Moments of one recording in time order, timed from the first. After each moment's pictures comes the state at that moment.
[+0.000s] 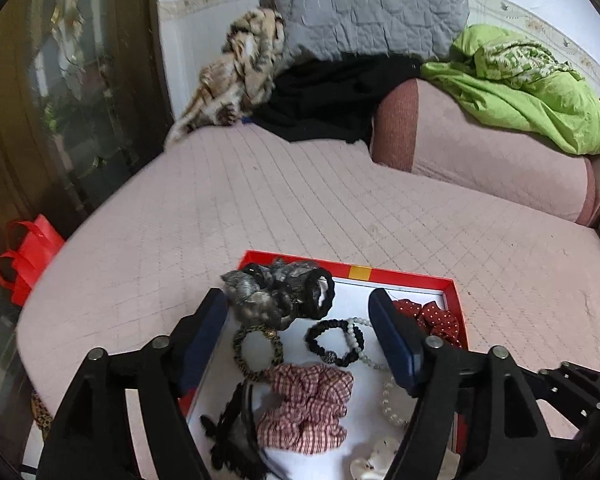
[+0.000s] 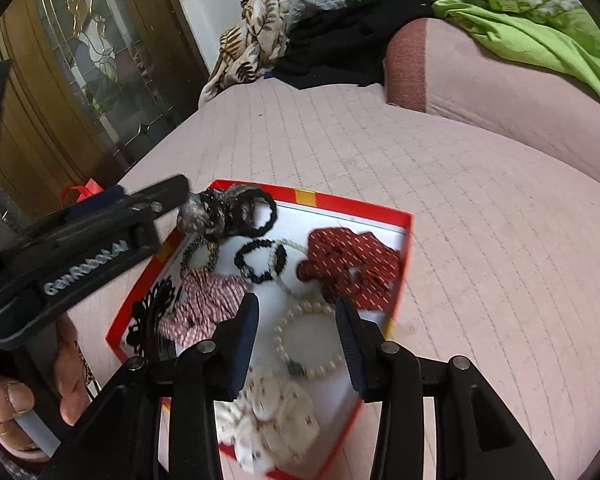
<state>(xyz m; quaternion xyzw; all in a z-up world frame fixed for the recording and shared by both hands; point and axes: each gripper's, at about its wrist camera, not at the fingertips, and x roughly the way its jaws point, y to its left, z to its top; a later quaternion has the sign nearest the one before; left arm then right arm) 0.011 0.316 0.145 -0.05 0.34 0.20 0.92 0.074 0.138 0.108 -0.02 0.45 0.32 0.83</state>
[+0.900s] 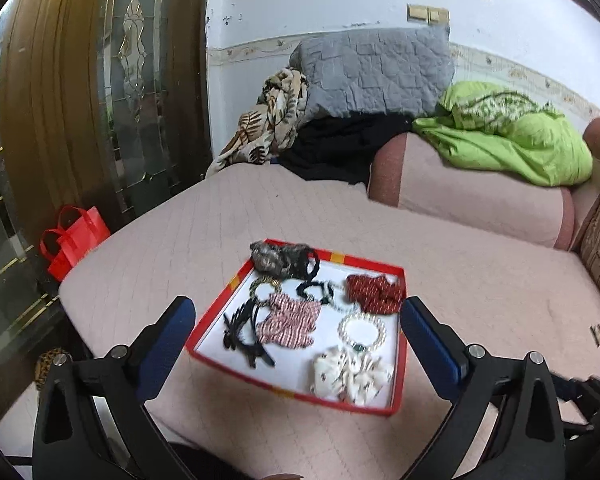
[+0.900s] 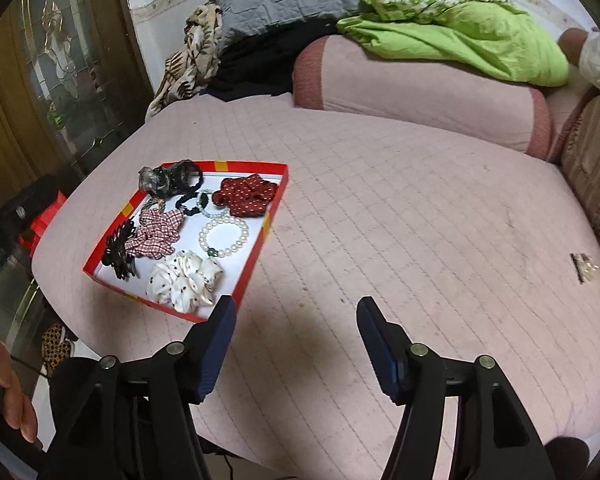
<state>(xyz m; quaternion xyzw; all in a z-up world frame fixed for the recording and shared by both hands) -0.135 0.213 0.185 -0.06 0.26 0.24 0.93 -0.039 0.006 0.138 -0.03 0.43 0.20 0.88</state>
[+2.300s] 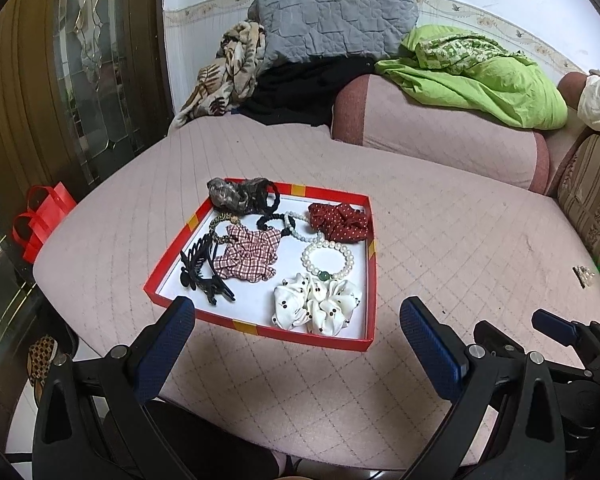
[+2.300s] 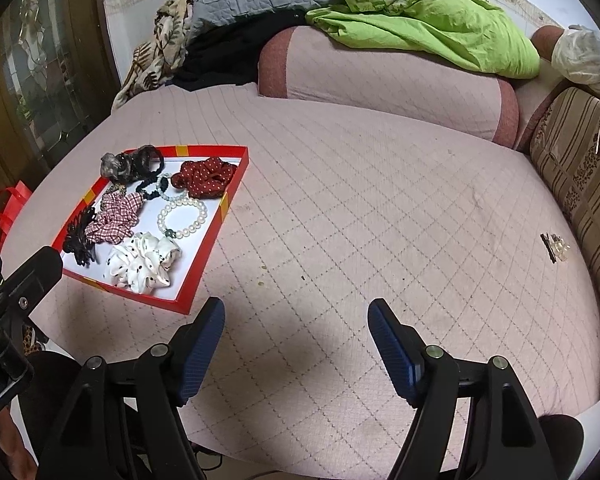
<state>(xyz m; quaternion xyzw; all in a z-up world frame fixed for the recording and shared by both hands) -0.136 0.191 0.142 -0.07 0.34 0.18 0.92 -0.042 -0.001 0.117 -0.06 0.44 0.14 0.88</state>
